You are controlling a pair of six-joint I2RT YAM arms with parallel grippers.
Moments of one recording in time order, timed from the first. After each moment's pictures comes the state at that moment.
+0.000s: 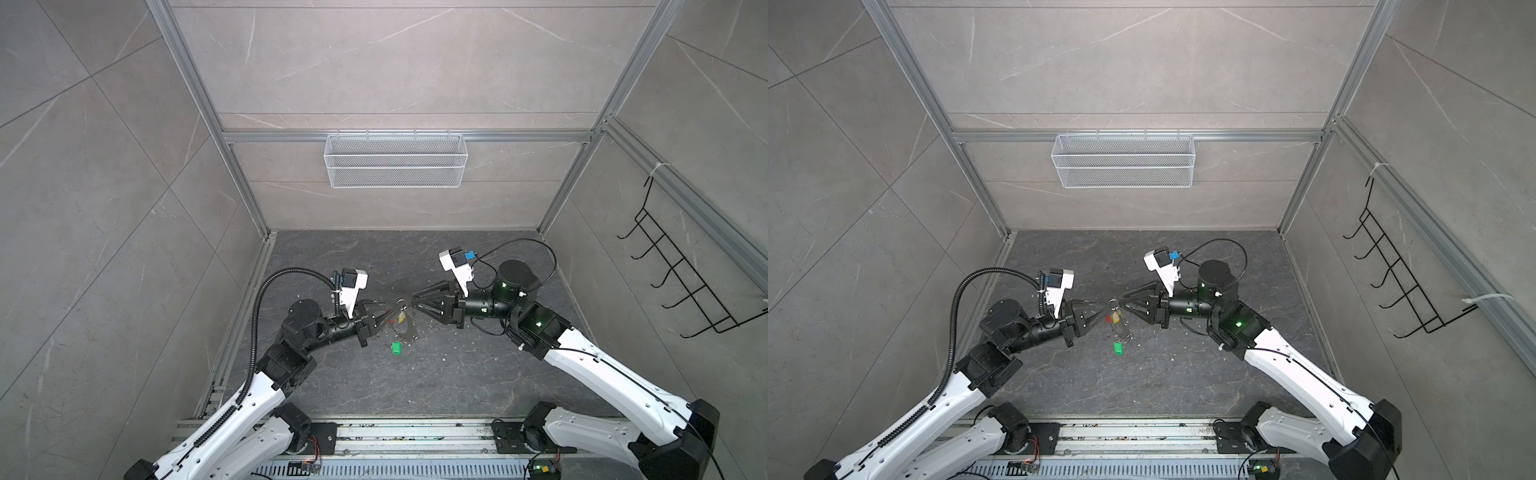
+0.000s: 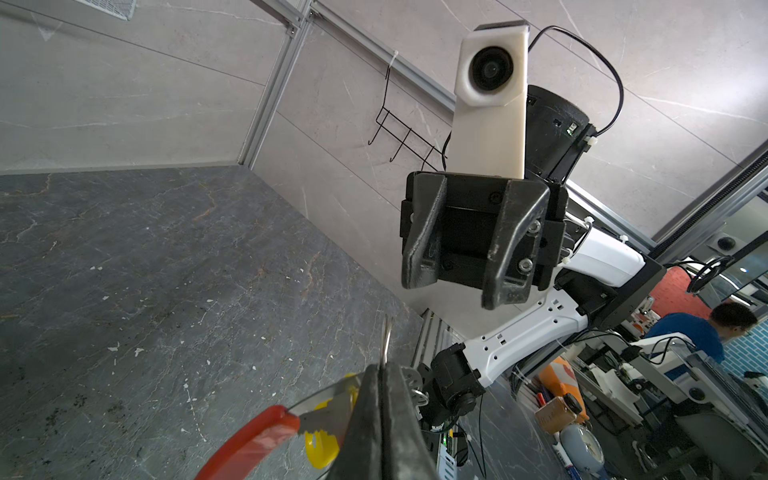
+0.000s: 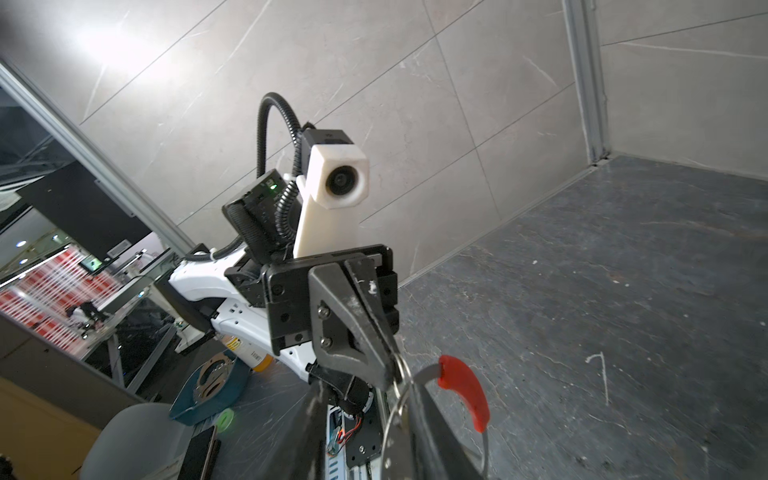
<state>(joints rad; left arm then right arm) -0.65 0.78 0.70 0.12 0.61 -0.54 0.69 1.11 1.02 0.05 -0.80 0.46</state>
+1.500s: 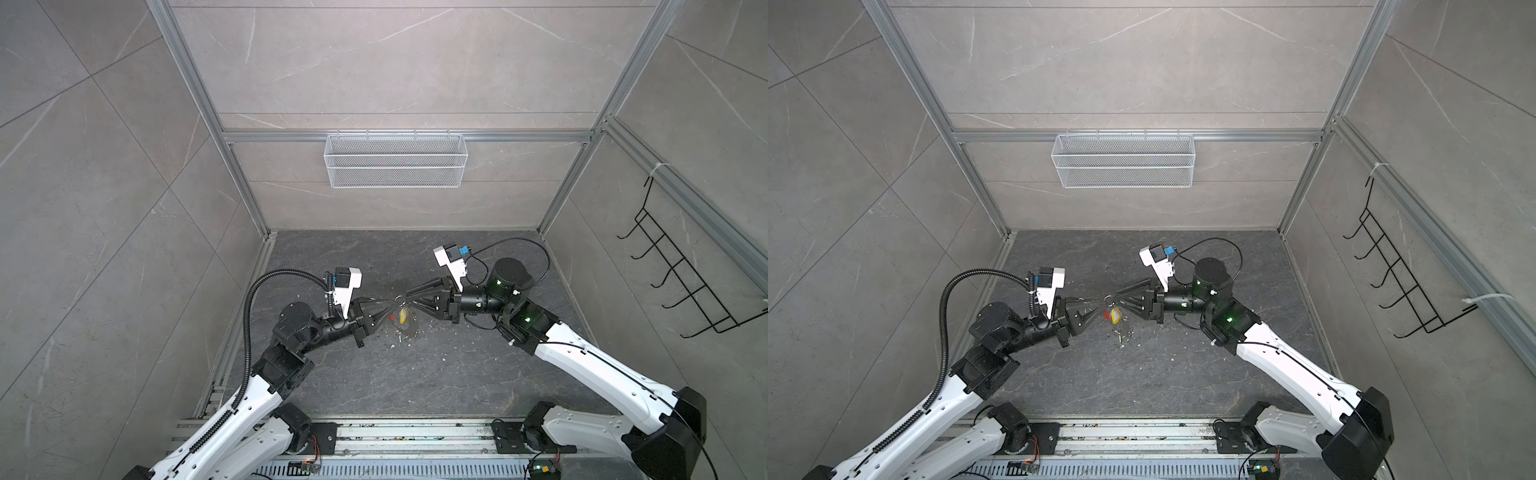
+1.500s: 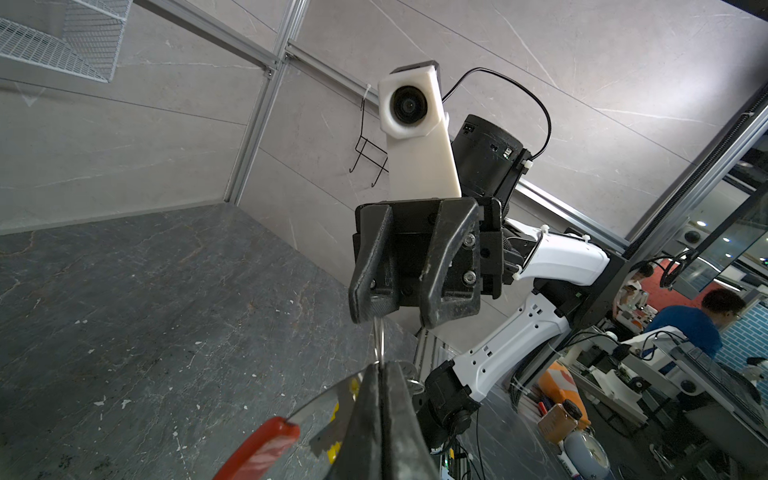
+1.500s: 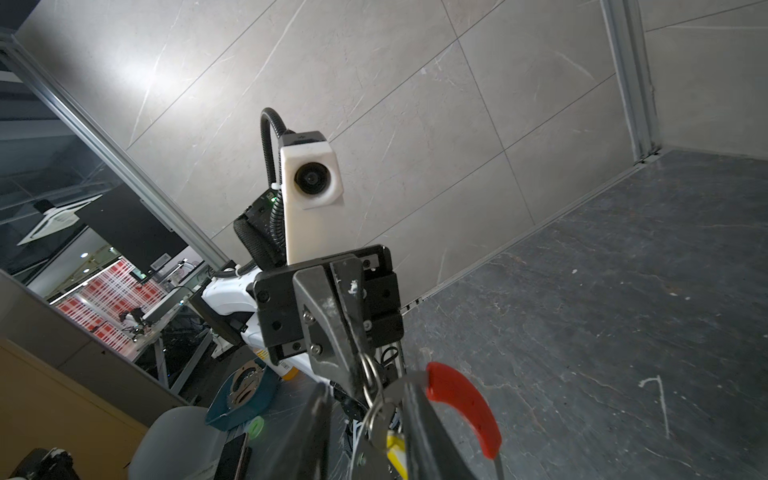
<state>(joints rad) -0.65 0.76 0.70 0.20 0.63 -0.54 0.69 1.17 1.02 0.19 -0.85 0.59</state>
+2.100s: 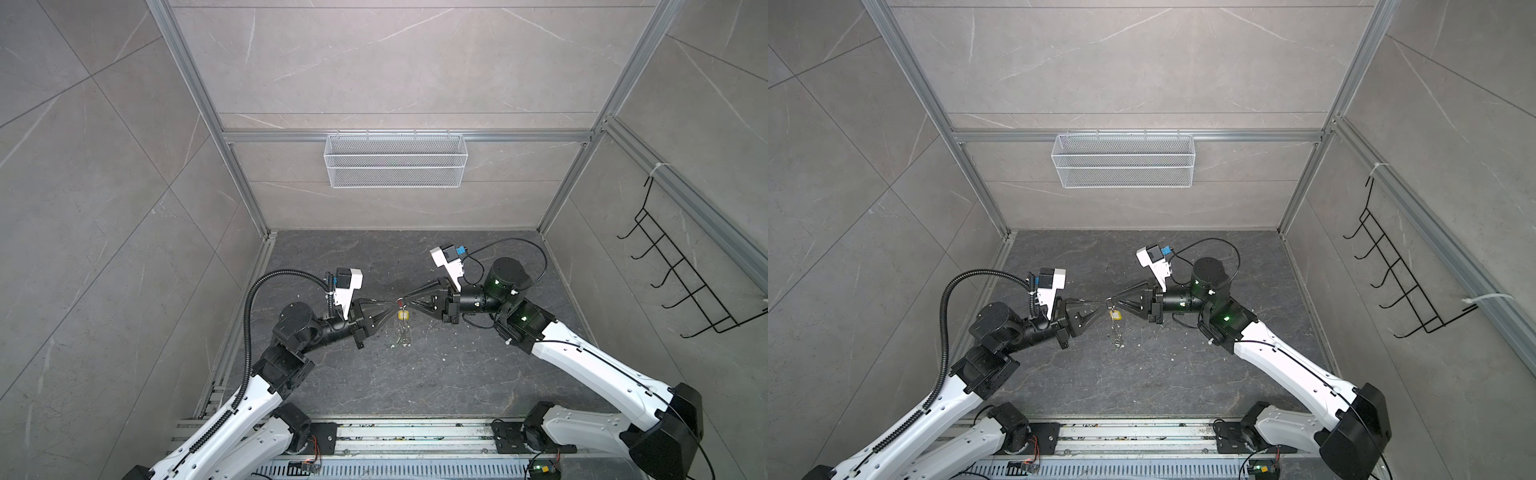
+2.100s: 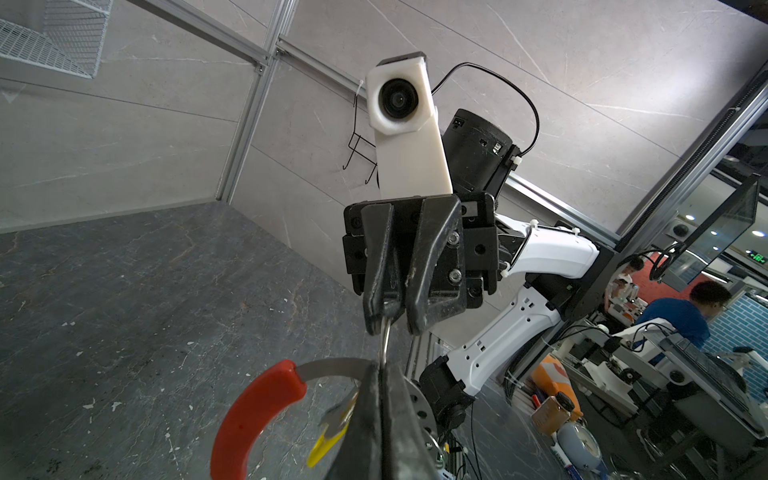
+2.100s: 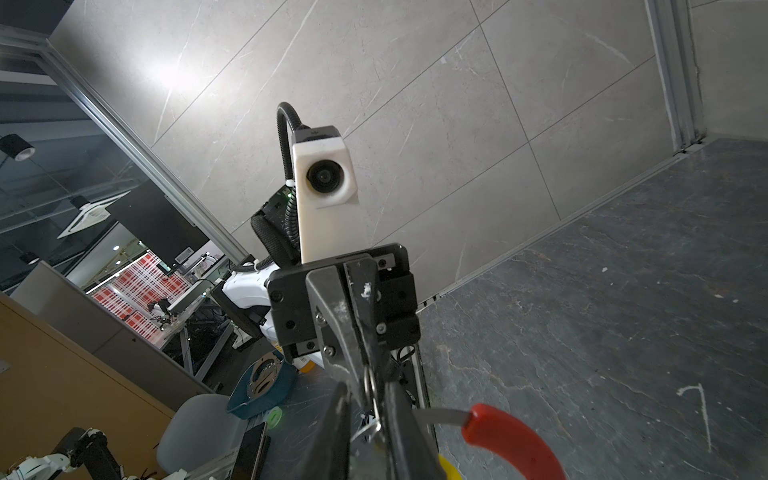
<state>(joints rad) -0.65 0.76 0.70 0.20 0.64 -0.54 0.70 1.20 1.02 0.22 -0.89 0.62</state>
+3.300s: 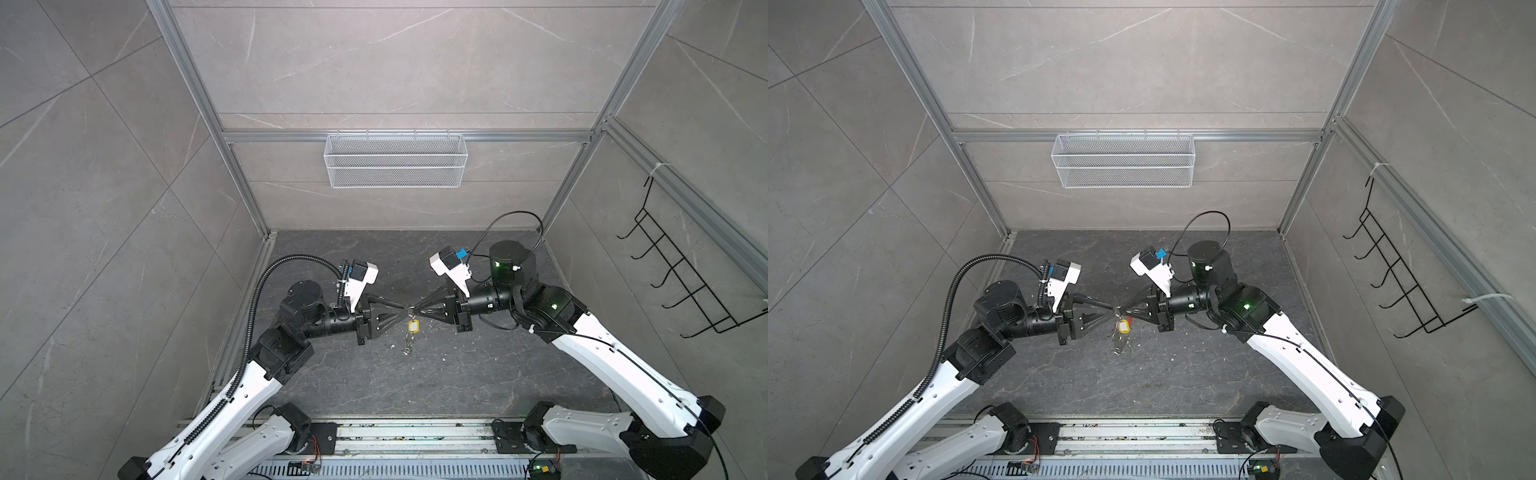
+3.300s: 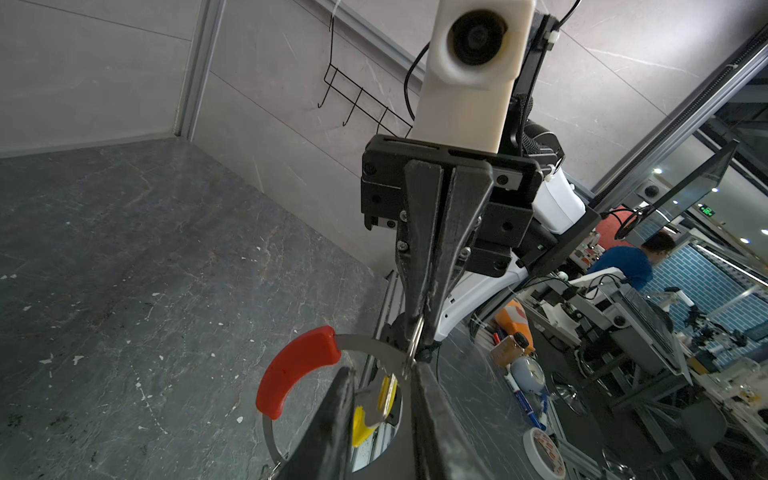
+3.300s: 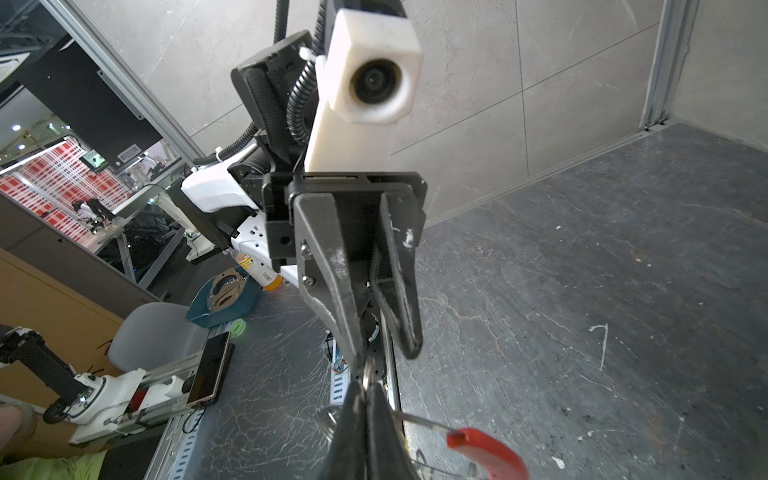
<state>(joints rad) -0.65 0.86 0.92 -0.13 0.81 -0.47 0.70 1.20 1.35 -0.52 -0.89 0.11</state>
